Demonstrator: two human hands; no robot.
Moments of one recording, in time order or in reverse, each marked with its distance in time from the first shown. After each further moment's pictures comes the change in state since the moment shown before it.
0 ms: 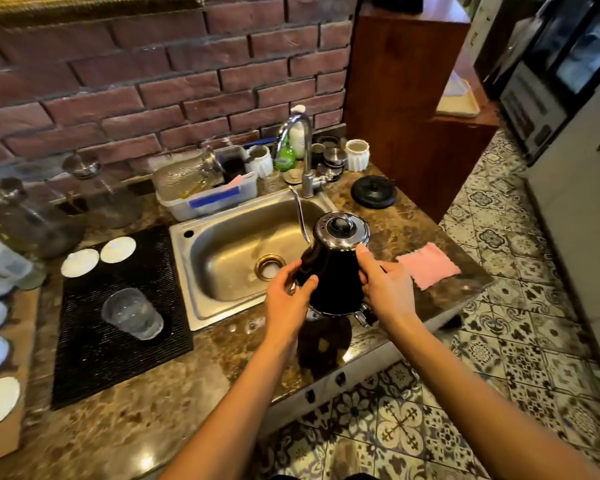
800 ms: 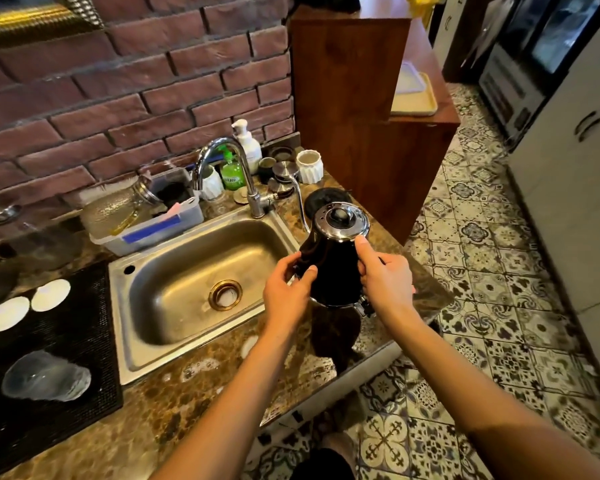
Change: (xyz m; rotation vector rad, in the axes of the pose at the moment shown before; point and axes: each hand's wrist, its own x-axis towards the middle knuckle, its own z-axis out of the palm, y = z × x) left_hand 0.055 0.015 0.170 0.192 0.011 0.009; right_hand 0.119 0.002 -0.124 0.002 0.103 0.001
